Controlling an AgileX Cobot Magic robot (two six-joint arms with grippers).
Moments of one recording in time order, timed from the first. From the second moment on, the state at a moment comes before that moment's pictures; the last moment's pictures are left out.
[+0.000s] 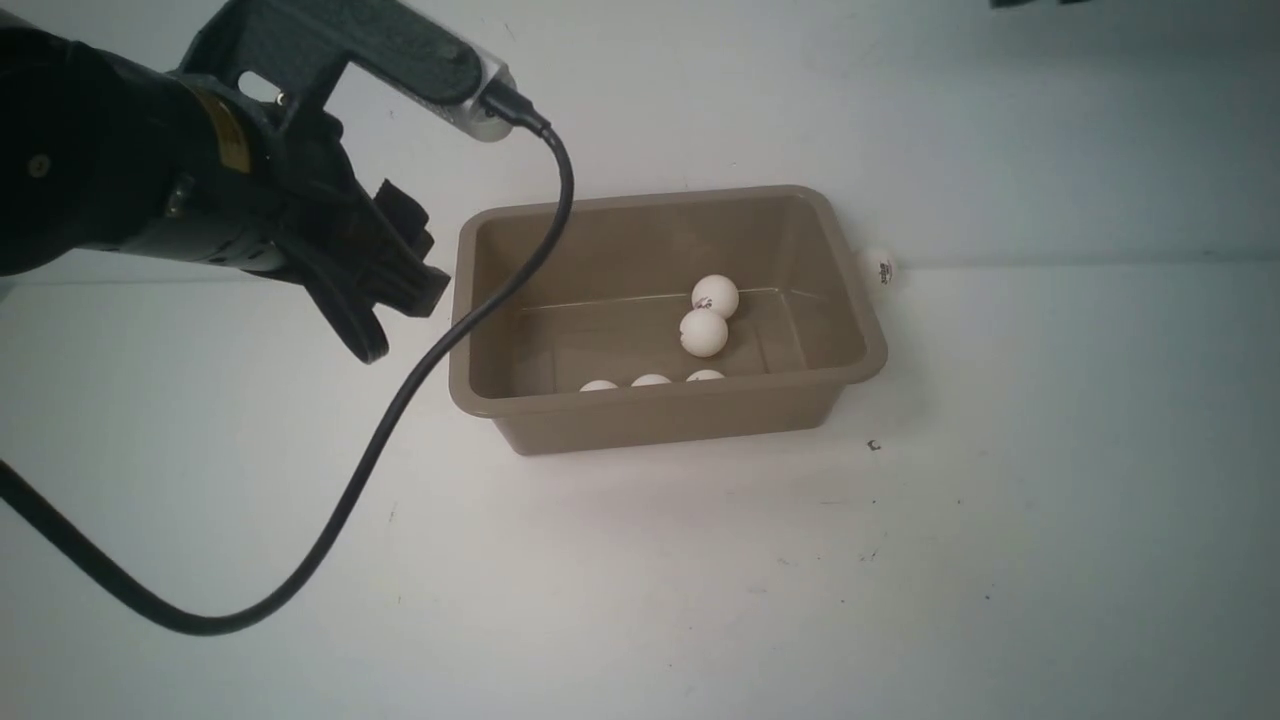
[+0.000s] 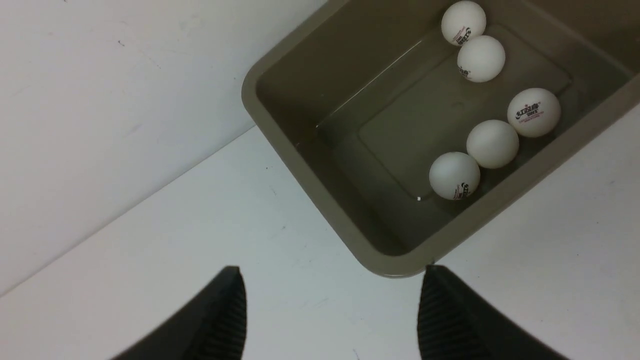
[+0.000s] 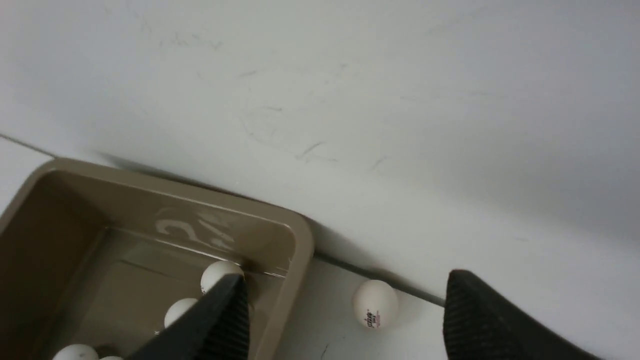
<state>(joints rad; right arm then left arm) -0.07 2.09 -2.33 0.58 1.20 -0.47 -0.42 1.34 -1.22 0.22 0.68 0.05</state>
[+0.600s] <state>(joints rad) -0.43 2.00 -2.33 0.87 1.26 -0.51 -0.42 1.34 -1.22 0.22 0.68 0.05</state>
